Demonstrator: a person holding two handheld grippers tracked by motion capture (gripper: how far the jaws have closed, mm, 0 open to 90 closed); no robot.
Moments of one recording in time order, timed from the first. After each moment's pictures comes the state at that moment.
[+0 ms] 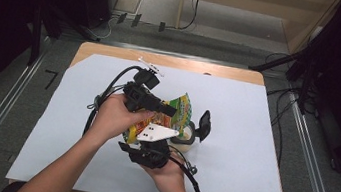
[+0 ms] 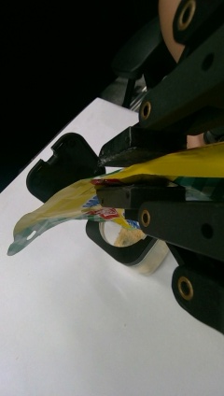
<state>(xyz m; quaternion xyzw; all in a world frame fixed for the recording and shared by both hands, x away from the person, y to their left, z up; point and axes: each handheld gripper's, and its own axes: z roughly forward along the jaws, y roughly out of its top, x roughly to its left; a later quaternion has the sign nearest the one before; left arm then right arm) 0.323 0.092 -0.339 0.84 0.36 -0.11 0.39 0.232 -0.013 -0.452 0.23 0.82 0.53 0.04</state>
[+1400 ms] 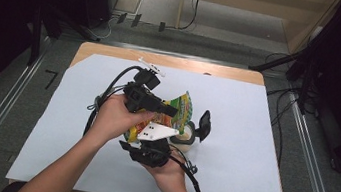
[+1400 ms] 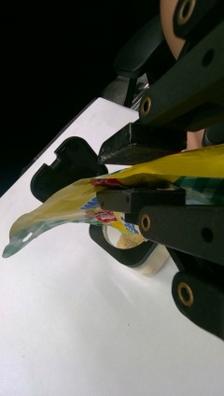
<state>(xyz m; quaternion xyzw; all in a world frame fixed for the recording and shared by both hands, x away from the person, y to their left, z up) 0.318 0.089 -0.336 0.84 0.36 -0.09 0.40 0.235 -0.014 -0.452 0.22 0.82 0.52 0.04</state>
